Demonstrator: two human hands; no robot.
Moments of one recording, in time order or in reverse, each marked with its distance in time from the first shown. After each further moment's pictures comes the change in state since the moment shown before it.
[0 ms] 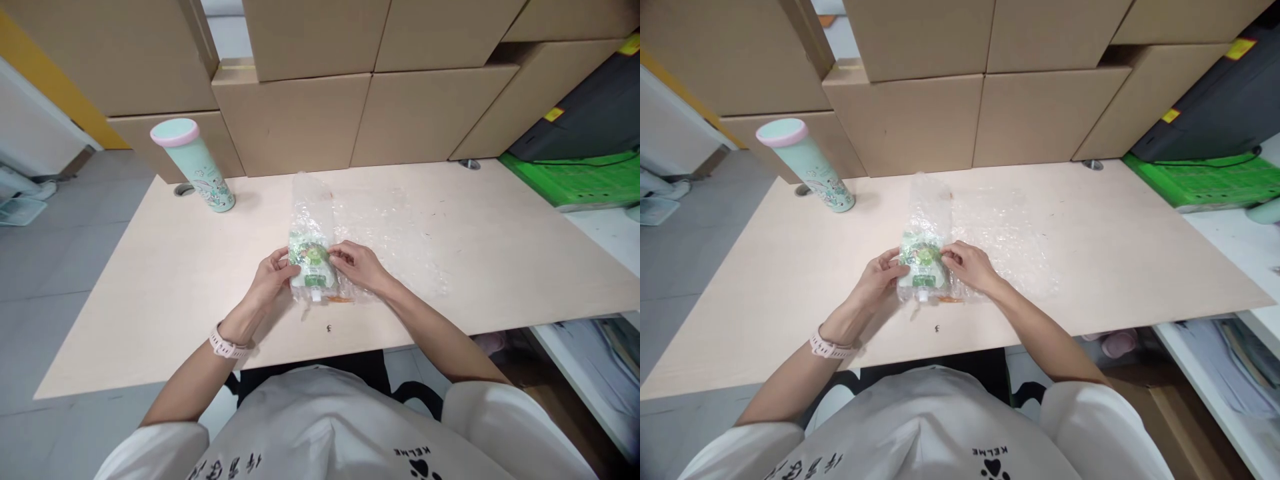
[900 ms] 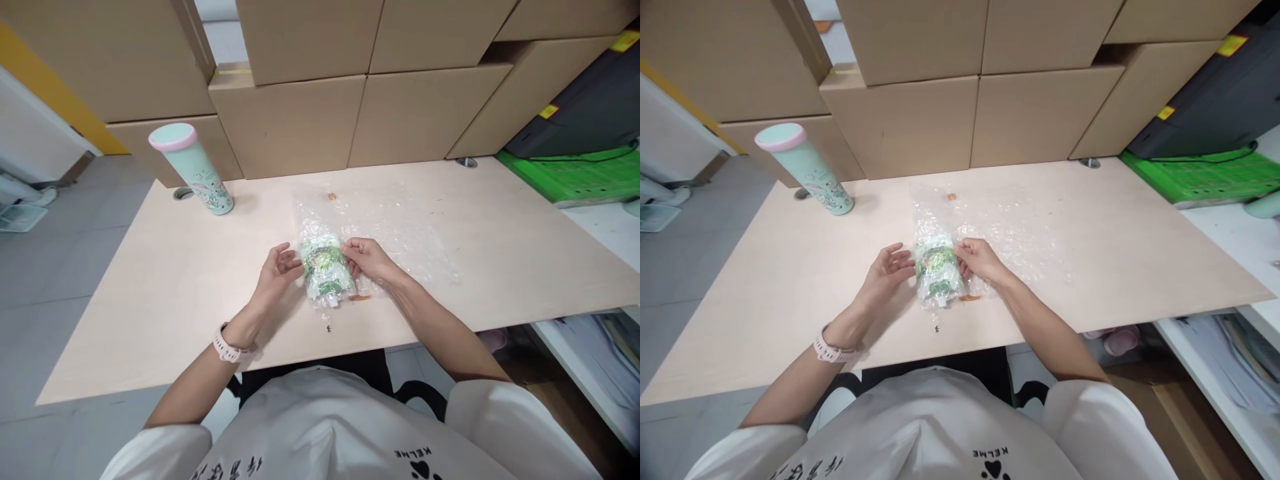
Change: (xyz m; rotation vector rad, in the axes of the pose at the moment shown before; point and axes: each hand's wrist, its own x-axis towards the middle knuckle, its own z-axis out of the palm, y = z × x) left_hand 0.008 -0.014 -0.003 0.171 0.082 0.115; right_hand 0.008 0.005 -0.009 0.633 -0.004 0.480
